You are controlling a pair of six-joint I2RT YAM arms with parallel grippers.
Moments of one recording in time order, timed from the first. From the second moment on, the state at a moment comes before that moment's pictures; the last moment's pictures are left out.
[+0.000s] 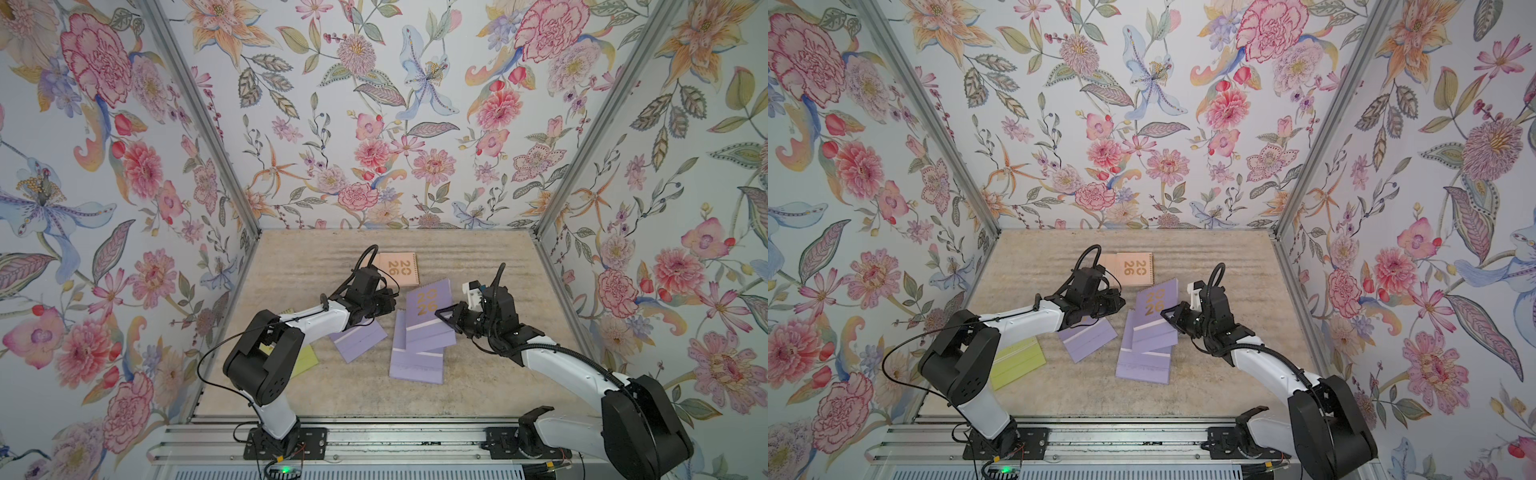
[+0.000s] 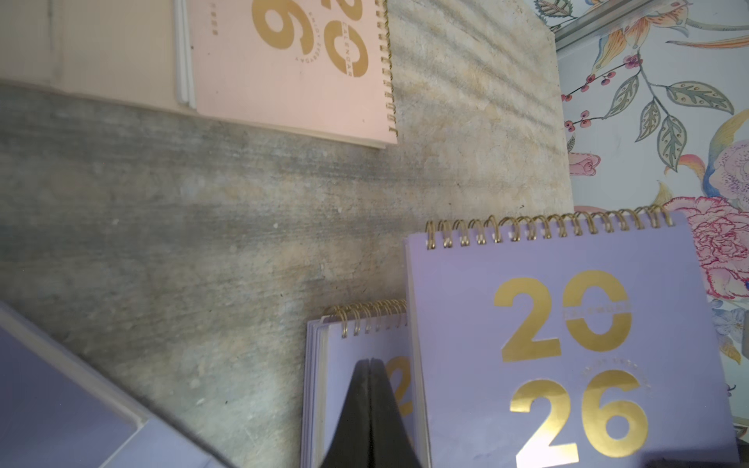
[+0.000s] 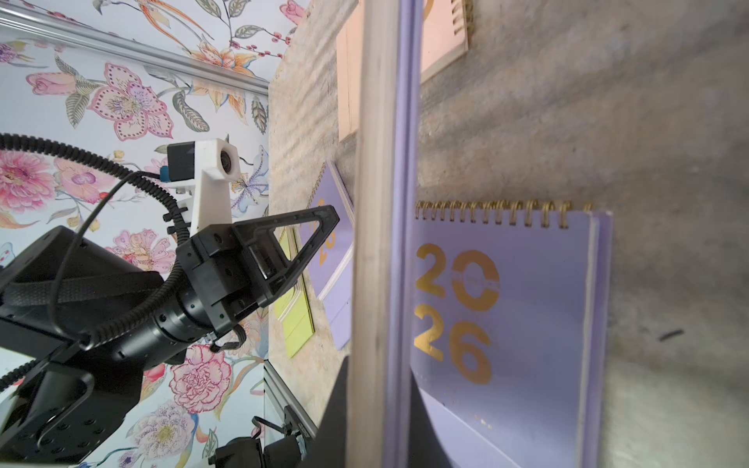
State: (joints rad) left arm -0.58 1.71 0.96 0.01 0.23 -0.76; right arm 0.47 1.21 0.56 0.09 -0.44 0.99
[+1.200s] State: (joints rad) left arm -0.61 1.69 0.81 0.09 0.25 -0.79; right arm 0.77 1.19 0.22 0.59 -0.12 1.25
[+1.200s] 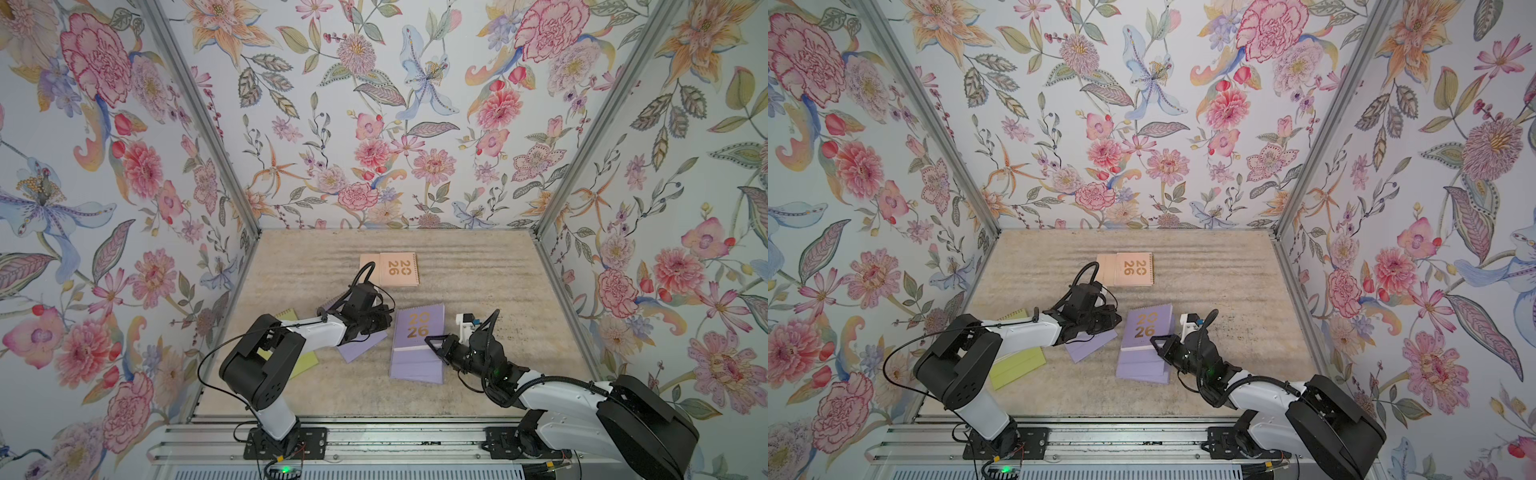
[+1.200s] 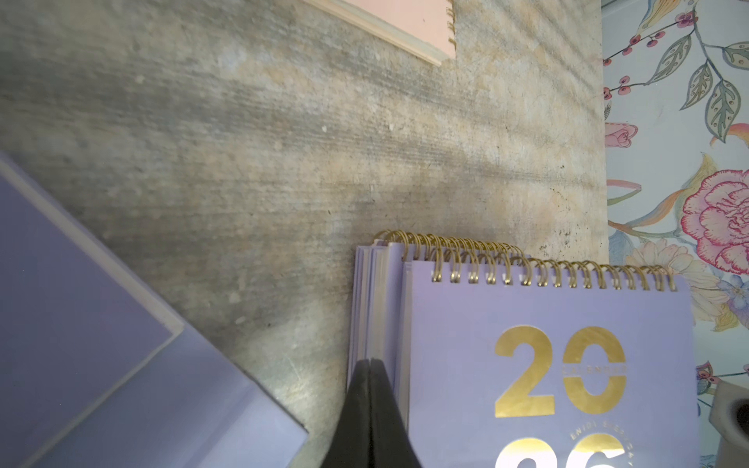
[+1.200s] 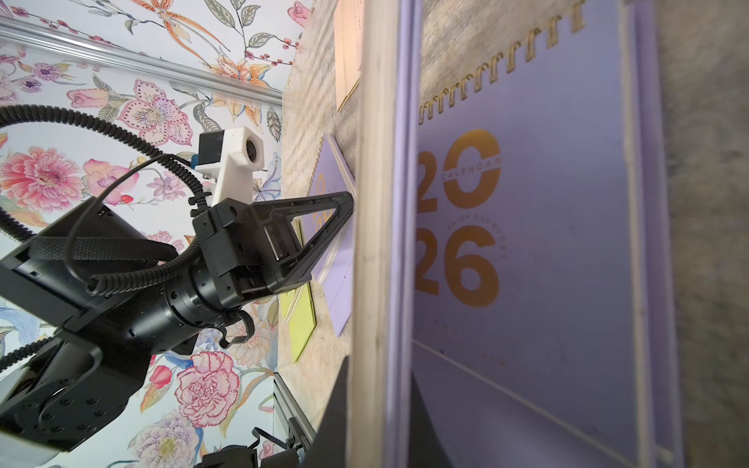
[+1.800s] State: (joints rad) left arm -0.62 1.72 0.81 0.10 0.26 -0.80; right arm 0.77 1.23 0.21 0.59 -0.10 1.27
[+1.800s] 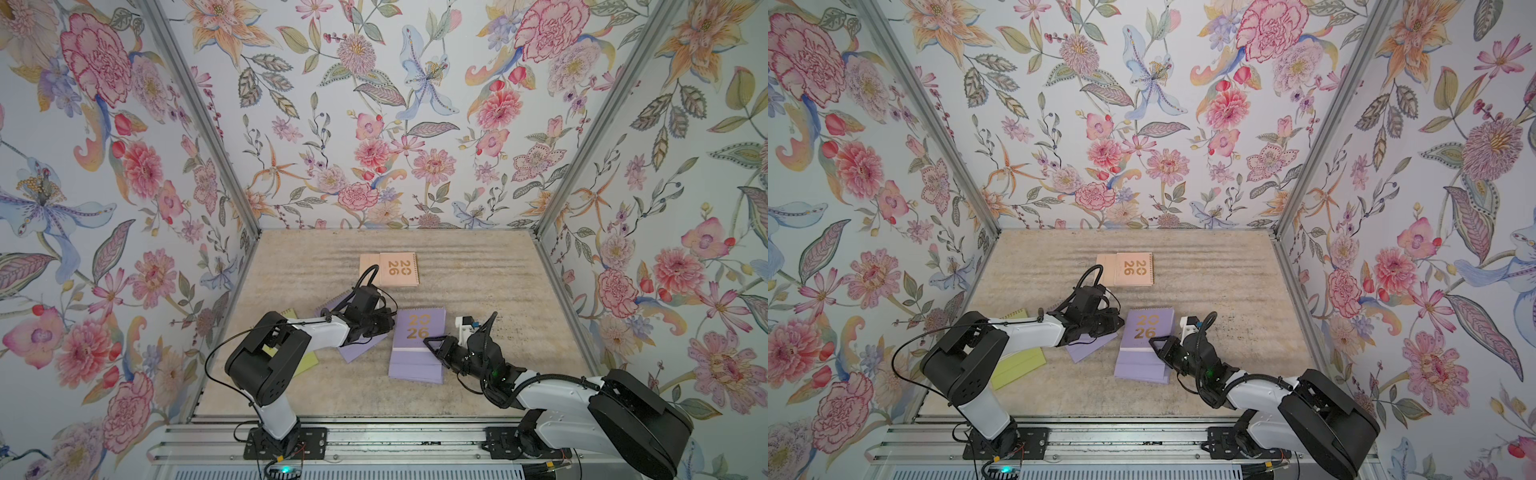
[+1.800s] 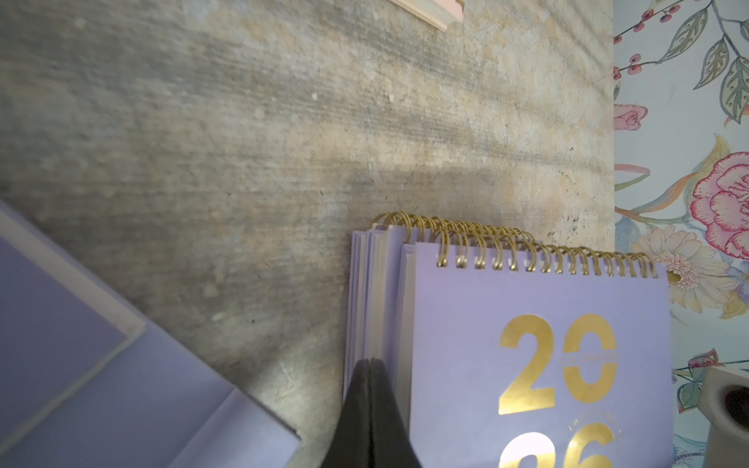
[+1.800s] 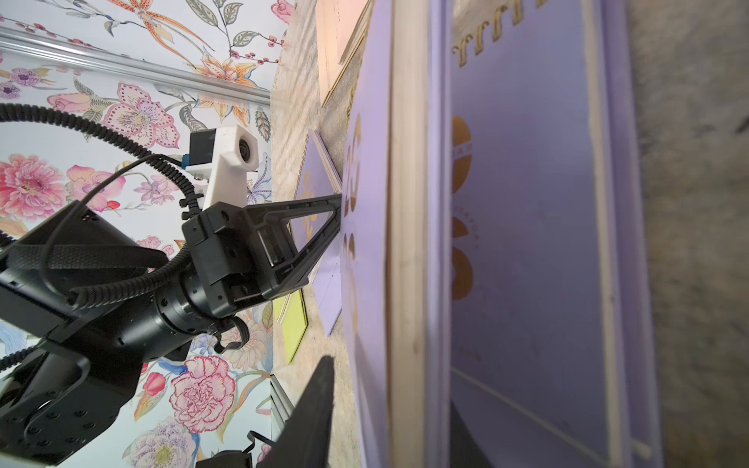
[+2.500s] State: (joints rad) left arm -0.64 1.72 0.81 0.10 0.26 -0.81; right arm 0.71 1.09 0.19 0.37 -0.05 1.28
